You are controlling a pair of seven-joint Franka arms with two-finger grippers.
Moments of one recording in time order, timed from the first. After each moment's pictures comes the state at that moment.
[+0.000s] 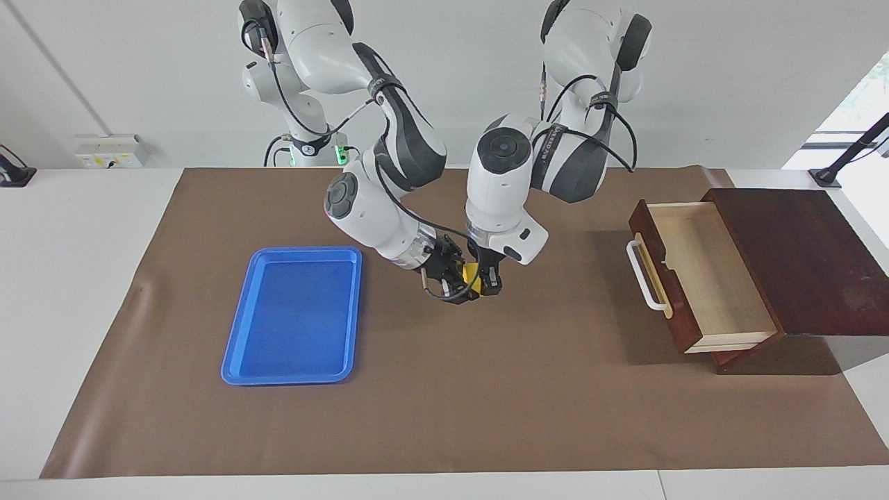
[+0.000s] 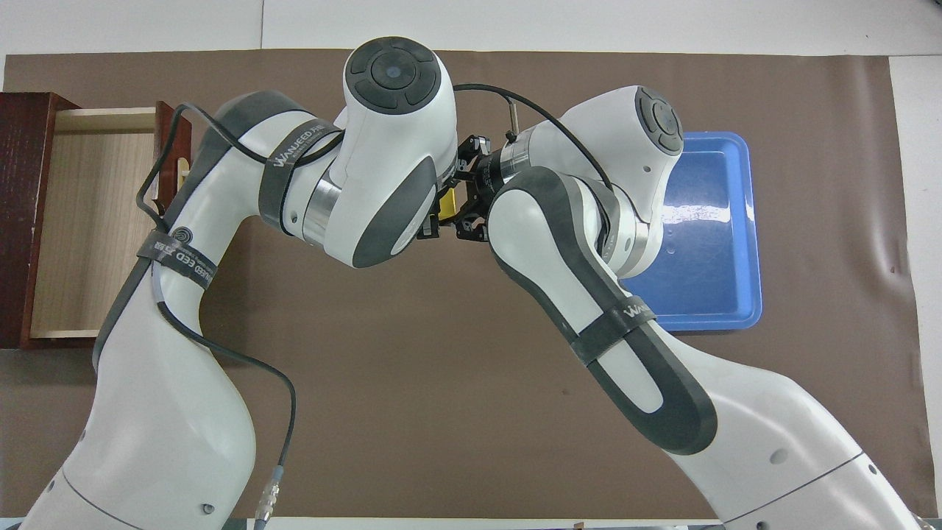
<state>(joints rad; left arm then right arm) -0.58 0.55 -0.02 -1.21 0.01 1.75 -2.19 0.53 0.50 -0.10 -1.52 0.78 2.16 1.53</state>
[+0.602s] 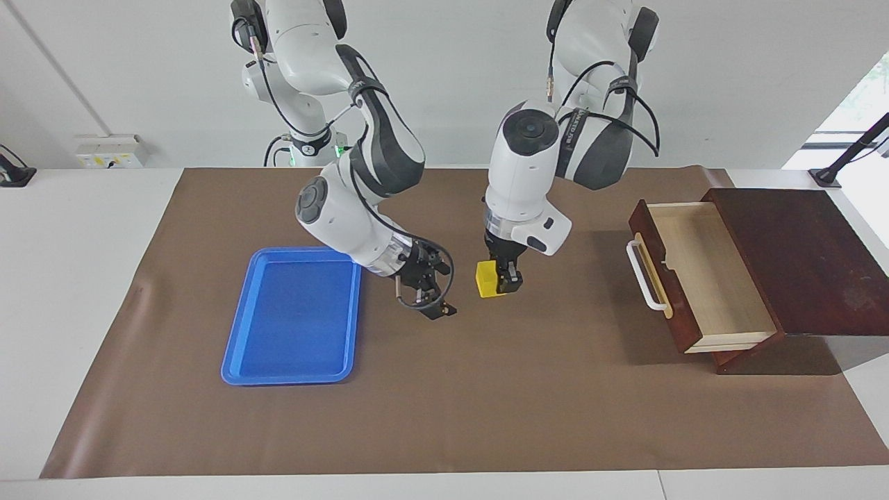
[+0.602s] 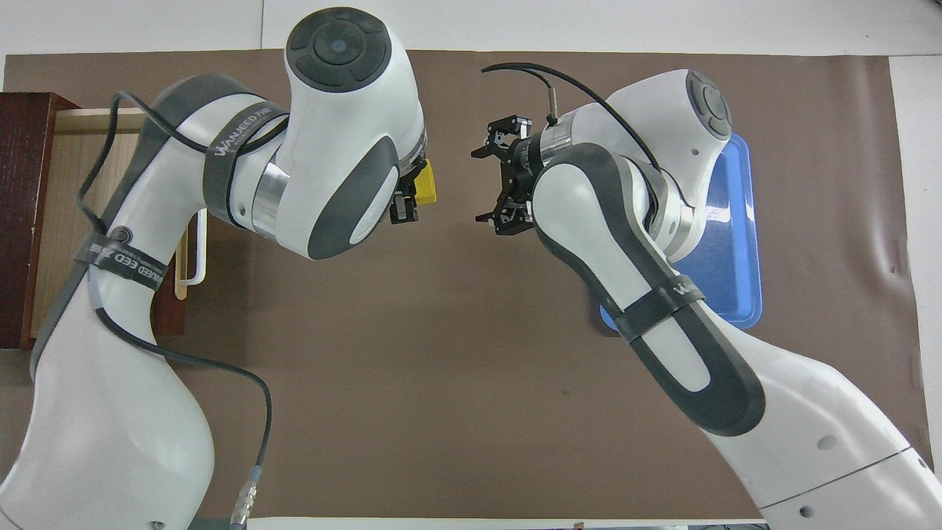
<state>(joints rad) -0.53 0.49 -0.01 -1.21 0.01 1.73 -2.19 0.43 0.46 -0.11 -1.55 0.77 2.11 1.46</state>
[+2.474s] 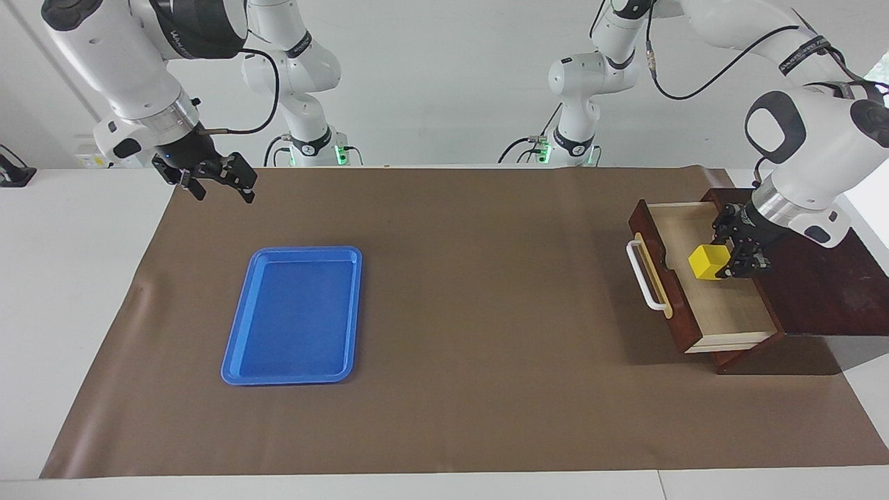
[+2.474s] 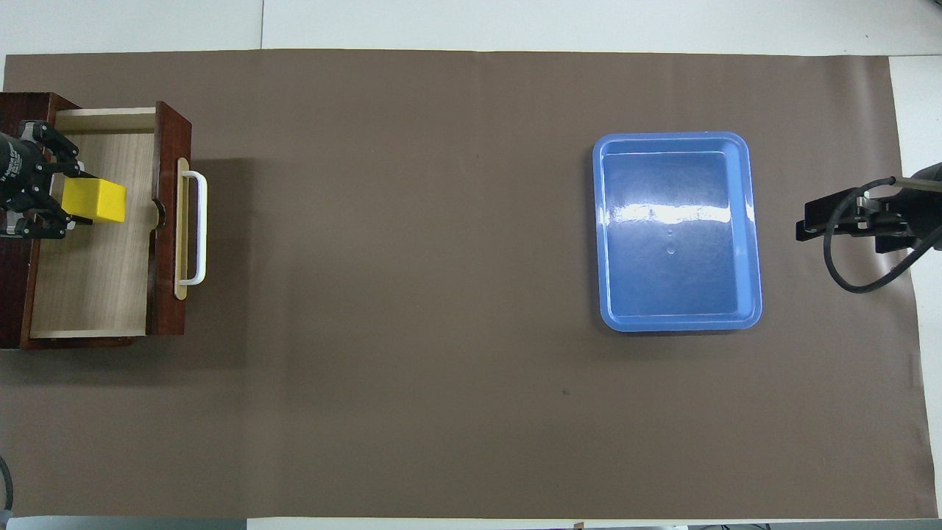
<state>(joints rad) 0.08 0.21 0.00 -1.64 -0.03 1.82 -1.35 0.07 -0.03 -0.11 -1.68 0.04 1.60 0.11</state>
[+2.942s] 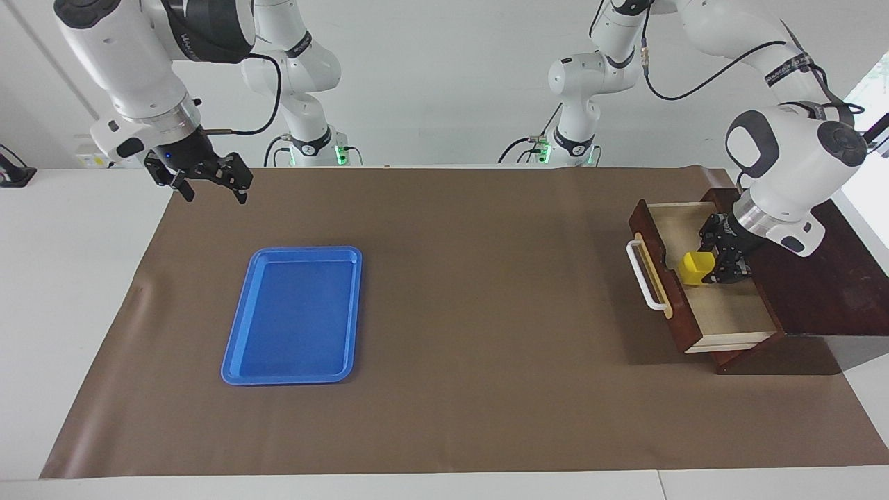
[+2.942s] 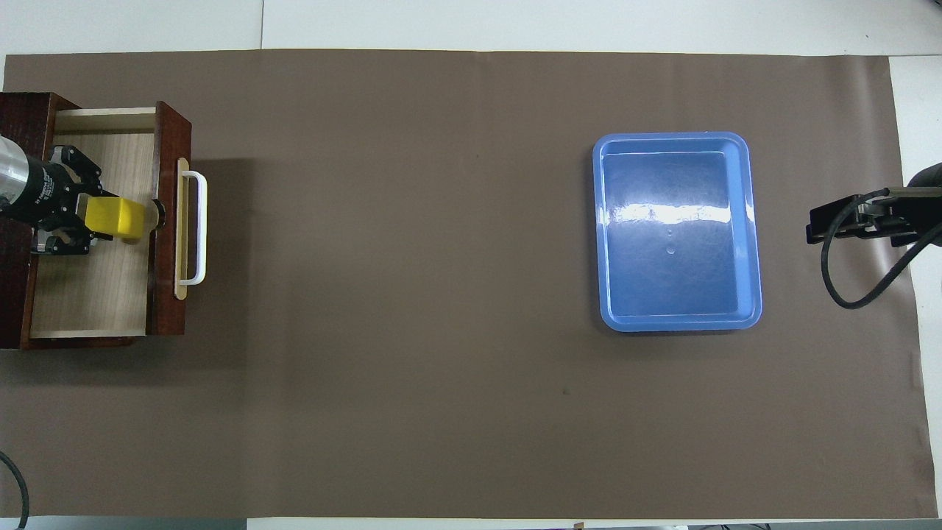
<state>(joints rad) 0.08 0.19 0.00 -1.77 -0.02 1.92 -1.35 0.07 -0.03 -0.10 -1.67 -0.02 1.60 0.03</state>
